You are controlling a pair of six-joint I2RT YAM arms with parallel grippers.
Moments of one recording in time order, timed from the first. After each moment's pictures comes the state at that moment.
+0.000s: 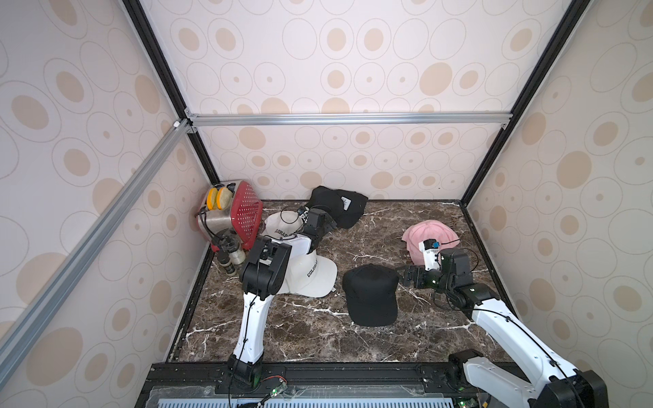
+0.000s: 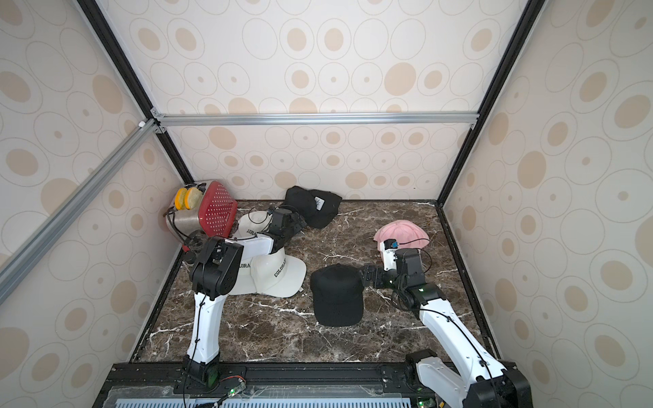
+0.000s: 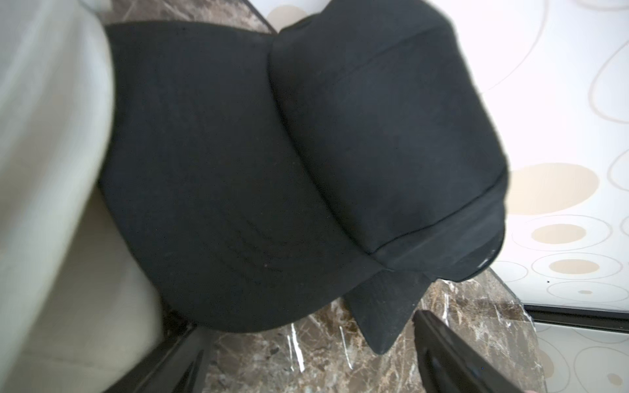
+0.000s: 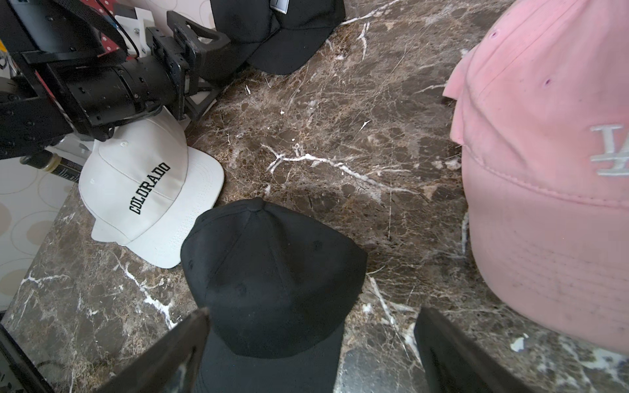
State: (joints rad) left arm -0.38 2.25 1.48 0.19 -0.15 -0.97; right arm 0.32 1.00 0.63 -0.32 -0.28 0.25
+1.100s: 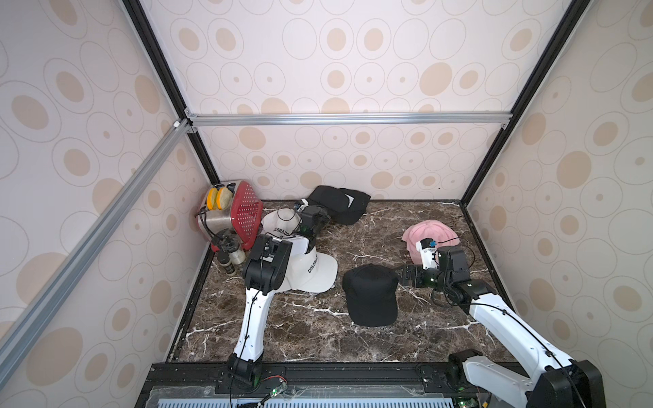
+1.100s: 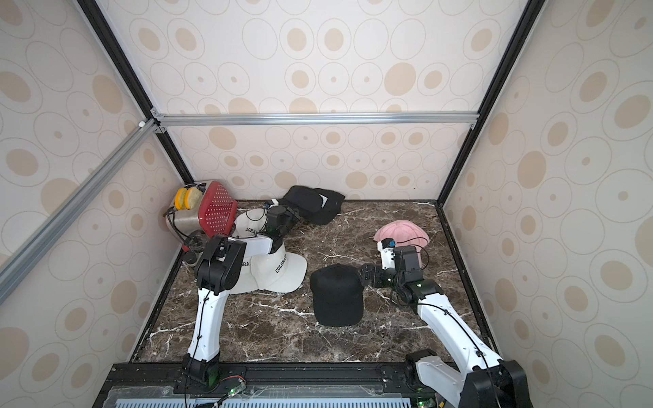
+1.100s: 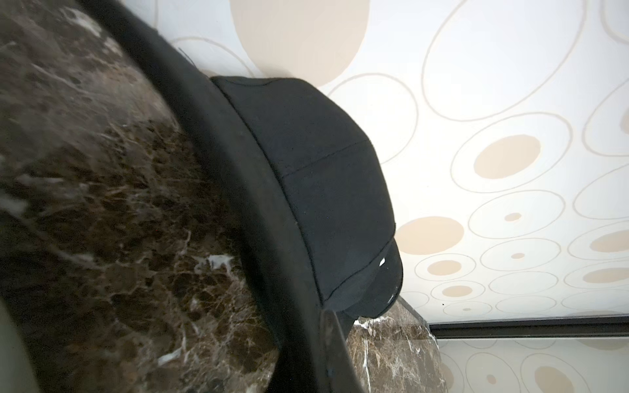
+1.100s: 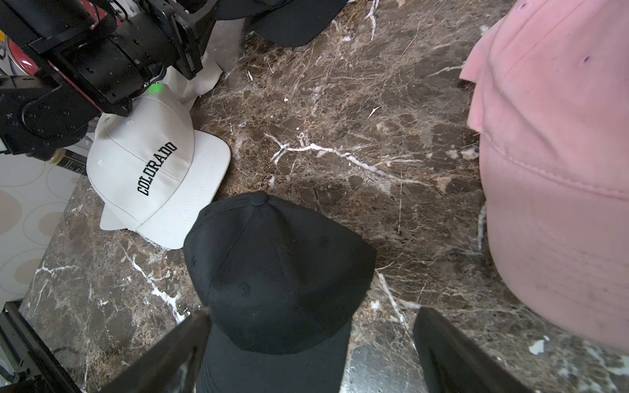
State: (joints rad) left arm -0.34 2.32 1.50 0.54 -0.06 -1.03; right arm 0.32 1.05 0.66 -0.34 -0.32 0.26
